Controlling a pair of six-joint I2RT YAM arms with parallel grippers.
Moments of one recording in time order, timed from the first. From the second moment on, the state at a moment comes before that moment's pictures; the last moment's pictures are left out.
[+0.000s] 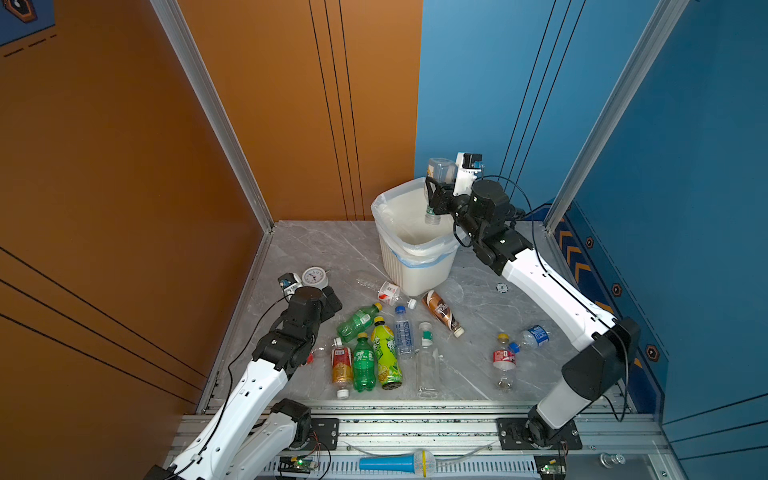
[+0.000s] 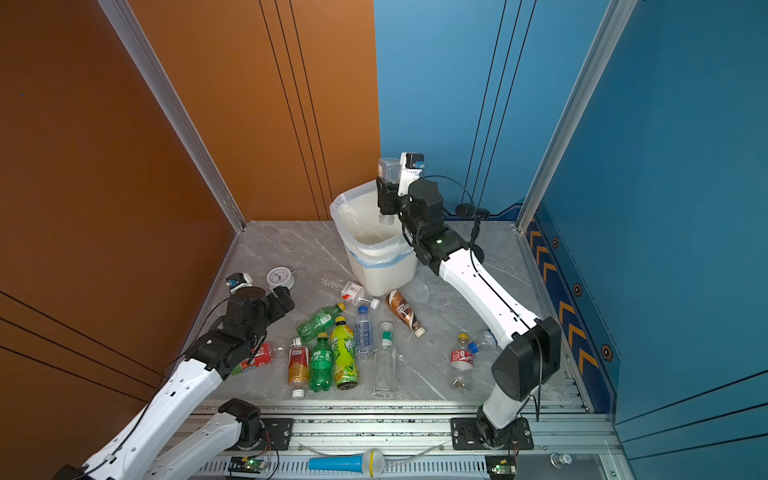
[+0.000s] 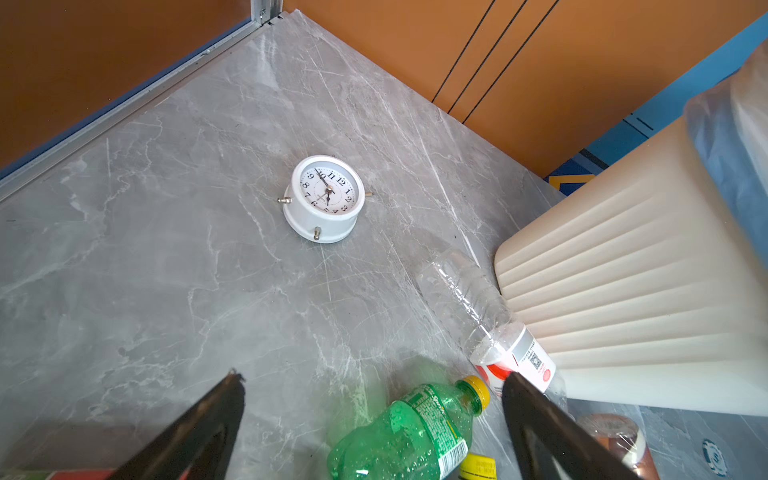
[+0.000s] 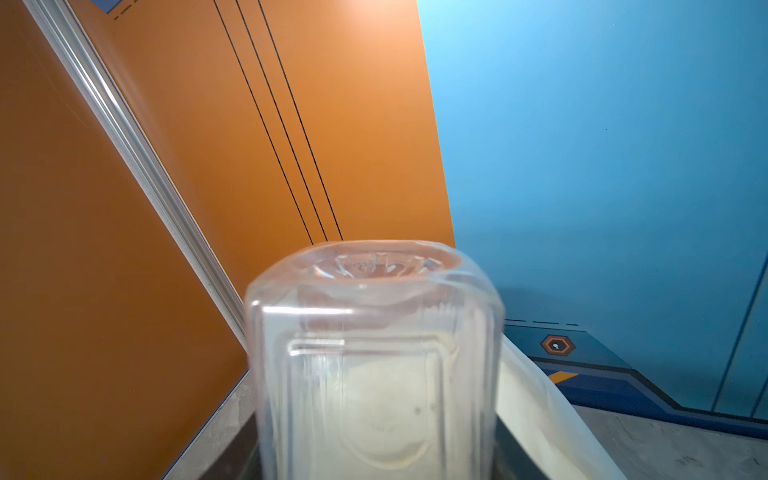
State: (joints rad) left arm -0.32 0.82 0.67 -0.46 -0.38 -0.73; right arm 0.53 1.71 1.73 -0.01 0.13 0.27
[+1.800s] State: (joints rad) left arm -0.18 0.59 0.50 -0.86 -0.27 -1.20; right arm 0.45 1.27 0.96 -0.04 0.14 0.38
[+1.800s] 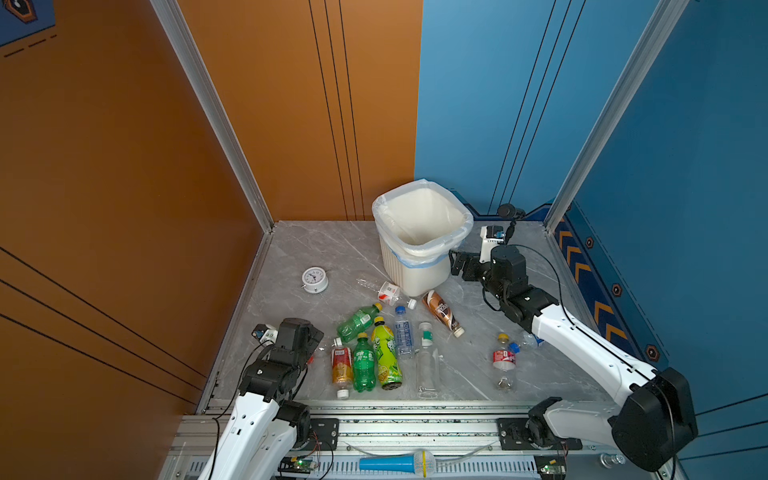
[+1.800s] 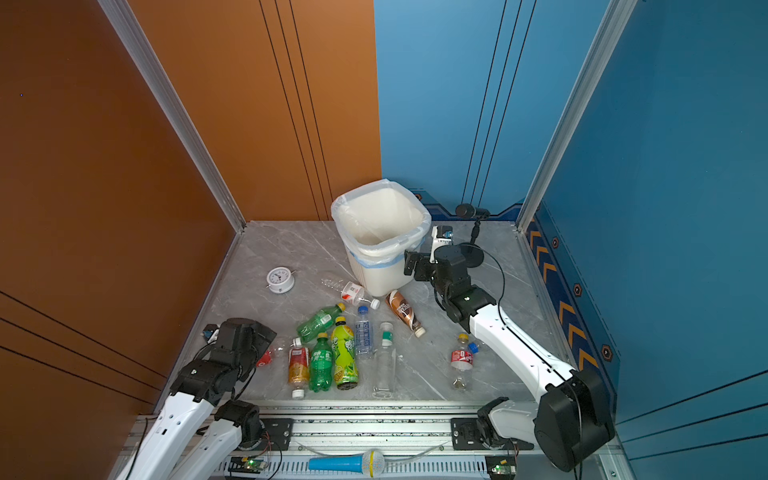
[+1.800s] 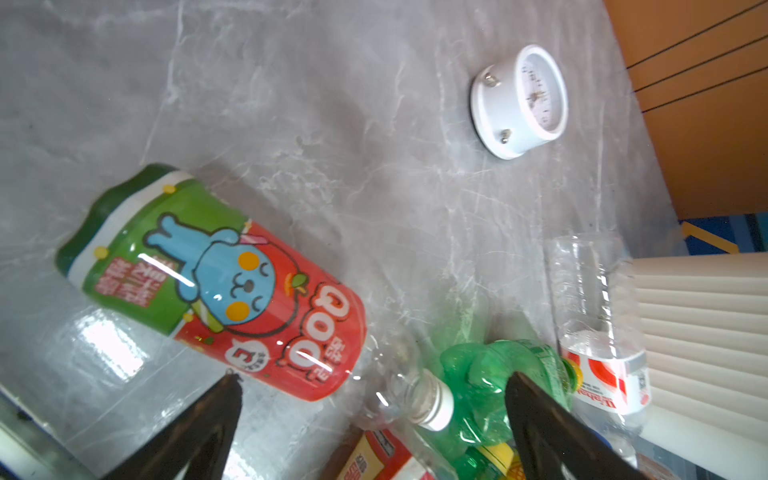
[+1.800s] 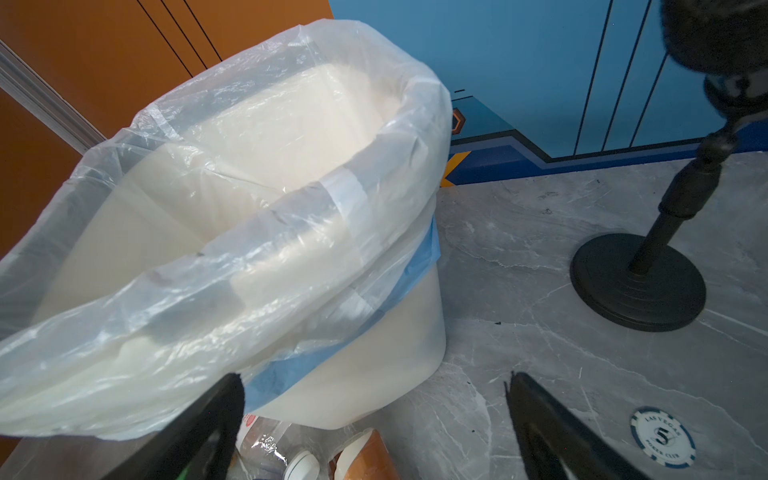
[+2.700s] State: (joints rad) left arm -0.01 0.72 0.27 -0.49 -0.13 -1.30; right arm 0.45 1.27 0.96 -0.04 0.14 0.38
